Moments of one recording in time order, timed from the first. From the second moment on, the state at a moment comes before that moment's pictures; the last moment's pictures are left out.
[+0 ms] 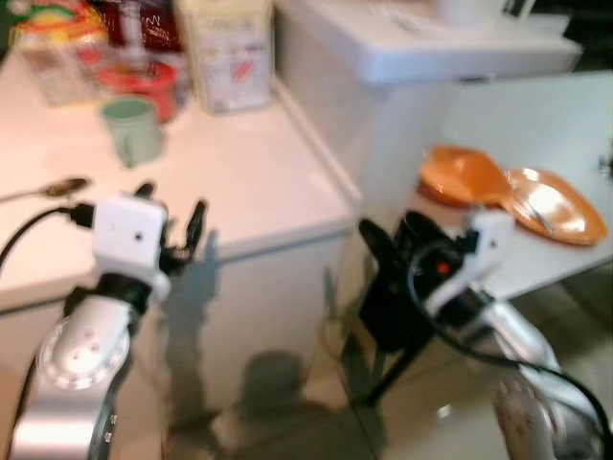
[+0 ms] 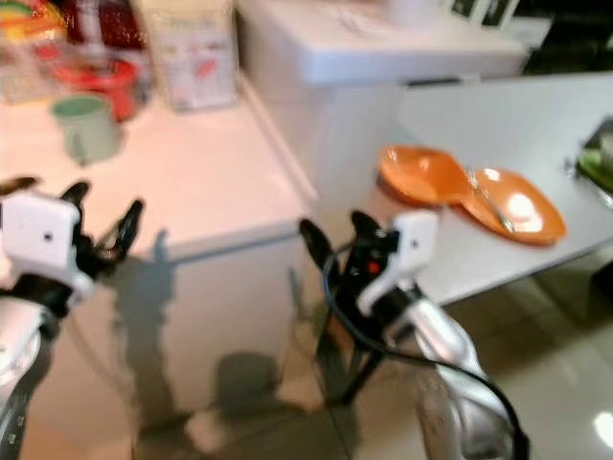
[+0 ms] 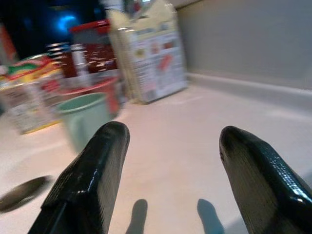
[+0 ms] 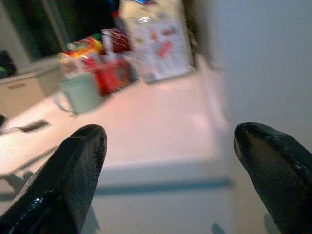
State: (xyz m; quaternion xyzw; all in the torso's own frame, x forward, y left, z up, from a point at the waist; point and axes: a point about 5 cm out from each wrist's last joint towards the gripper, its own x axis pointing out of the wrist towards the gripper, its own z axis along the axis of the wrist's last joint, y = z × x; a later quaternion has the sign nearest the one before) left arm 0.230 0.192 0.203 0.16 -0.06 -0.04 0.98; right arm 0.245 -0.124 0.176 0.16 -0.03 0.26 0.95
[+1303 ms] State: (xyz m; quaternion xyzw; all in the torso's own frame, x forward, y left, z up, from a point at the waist) left arm 0.238 0.193 0.203 0.16 -0.06 -0.04 0.98; right arm 0.246 -0.127 0.181 0.16 -0.02 0.26 0.95
